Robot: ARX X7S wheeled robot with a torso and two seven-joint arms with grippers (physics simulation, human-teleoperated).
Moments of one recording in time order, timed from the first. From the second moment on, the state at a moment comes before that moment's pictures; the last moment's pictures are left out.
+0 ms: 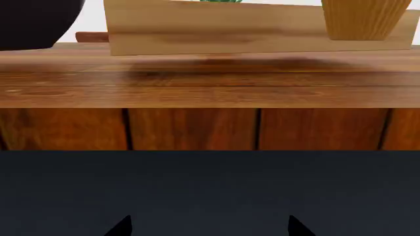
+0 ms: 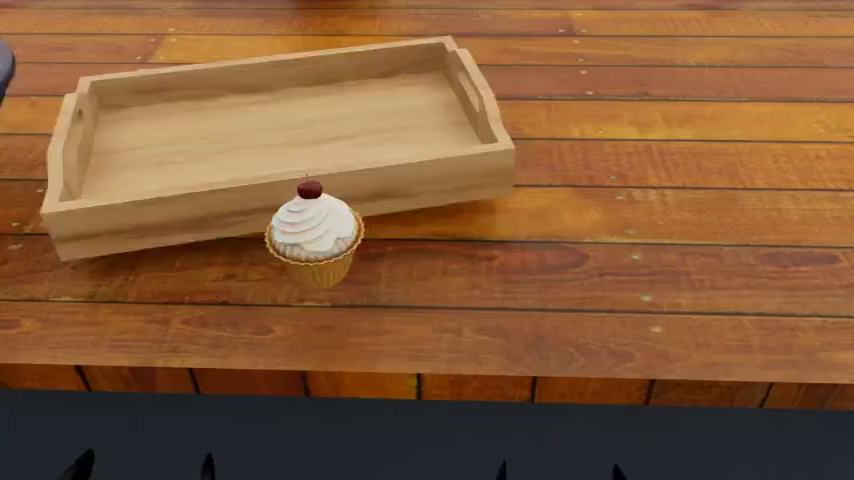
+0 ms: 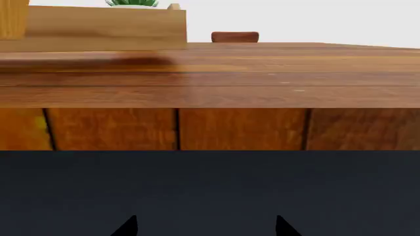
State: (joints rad) left arm 0.00 0.00 0.00 0.00 0.00 0.00 0.00; right arm 0.00 0.00 0.00 0.00 0.00 0.00 0.00
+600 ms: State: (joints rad) left arm 0.05 -0.11 0.06 0.41 -0.02 -0.25 -0.07; right arm -0.10 0.08 -0.05 -0.44 0.06 0.17 0.10
